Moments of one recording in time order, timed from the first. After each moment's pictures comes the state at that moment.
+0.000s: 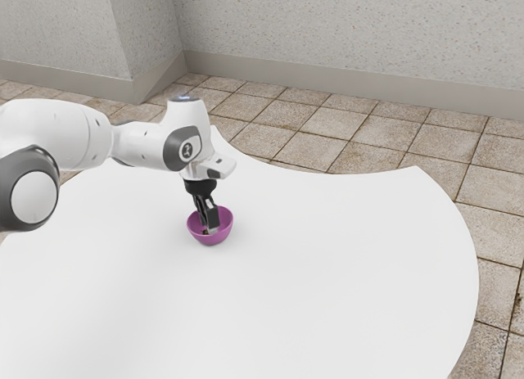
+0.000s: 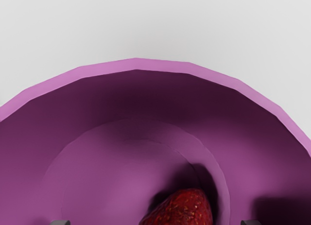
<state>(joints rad) 0.16 0.68 -0.12 -1.51 0.01 2.07 0.70</state>
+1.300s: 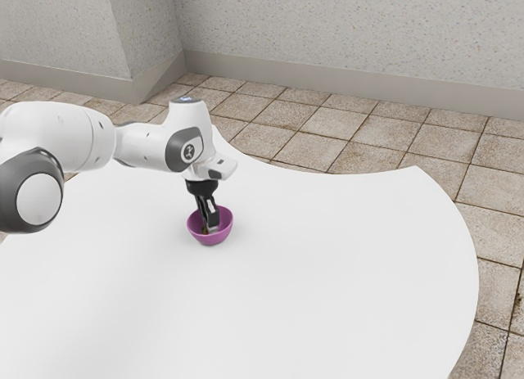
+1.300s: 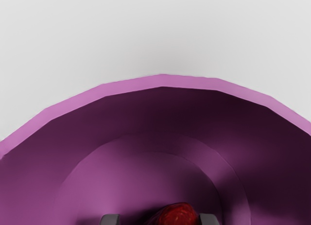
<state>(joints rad) 0.15 0.70 -0.12 -1.49 0.02 2.08 0.70</state>
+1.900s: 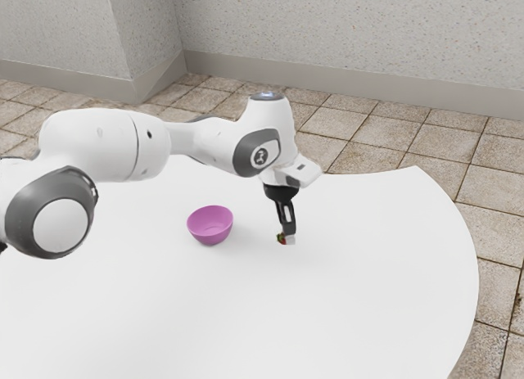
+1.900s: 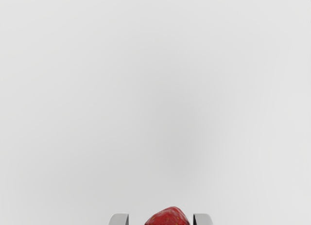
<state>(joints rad) -0.09 0.73 -0.18 -1.35 0.03 2.04 0.67</state>
